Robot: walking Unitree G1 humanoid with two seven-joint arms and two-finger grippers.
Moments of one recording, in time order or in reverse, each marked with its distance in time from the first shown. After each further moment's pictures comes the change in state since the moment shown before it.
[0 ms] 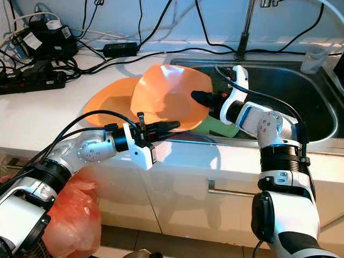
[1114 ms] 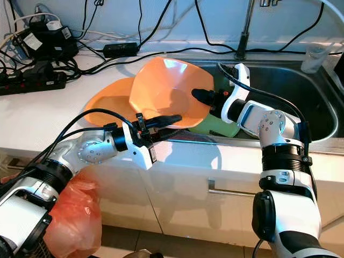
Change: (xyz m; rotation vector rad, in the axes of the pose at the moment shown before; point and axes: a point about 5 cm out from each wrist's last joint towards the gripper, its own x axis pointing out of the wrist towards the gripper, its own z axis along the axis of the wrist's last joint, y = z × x) left arm 0.002 0.005 0.005 -0.002 -0.051 0.092; right arm -0.001 0.002 0.003 0.001 -0.005 0.022
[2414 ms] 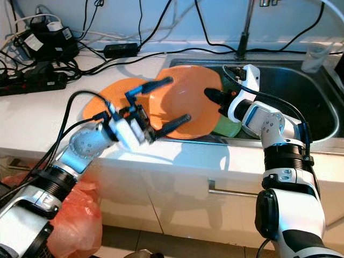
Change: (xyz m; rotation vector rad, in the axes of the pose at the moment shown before) left arm 0.005 0.038 0.017 -0.289 -0.102 0.293; right arm -0.004 -0.022 0.006 -0.062 -0.083 -0.145
